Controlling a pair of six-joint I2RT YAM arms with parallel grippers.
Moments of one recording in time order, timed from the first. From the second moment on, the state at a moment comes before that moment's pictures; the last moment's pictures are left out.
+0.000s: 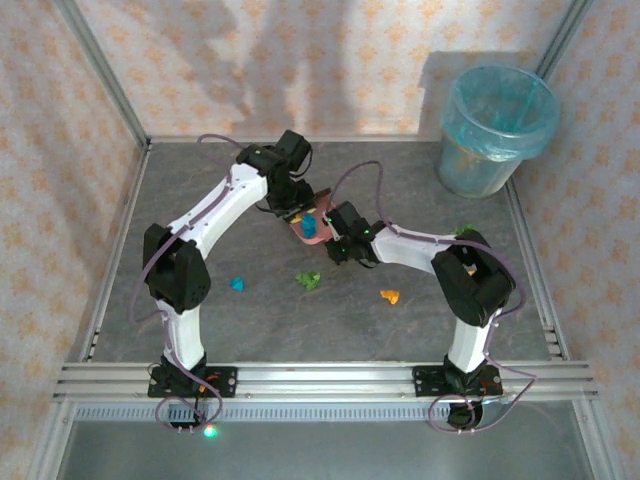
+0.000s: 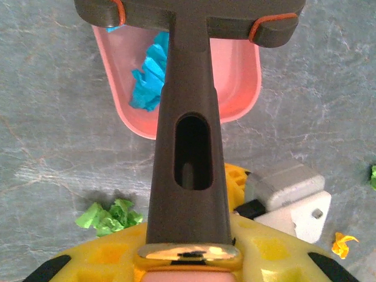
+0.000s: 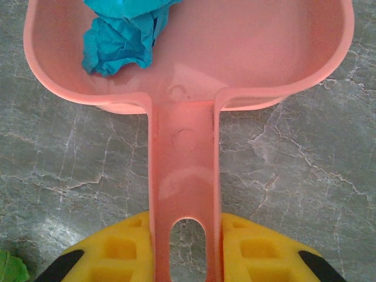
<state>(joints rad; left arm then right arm) -0.47 1.92 1.84 -1.15 0.17 -0.99 0.70 1.81 1.10 -0.32 0.06 0.17</state>
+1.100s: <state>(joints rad) -0.48 1.78 1.81 -1.11 0.25 -1.05 0.70 1.70 0.93 -0.17 0.09 0.17</state>
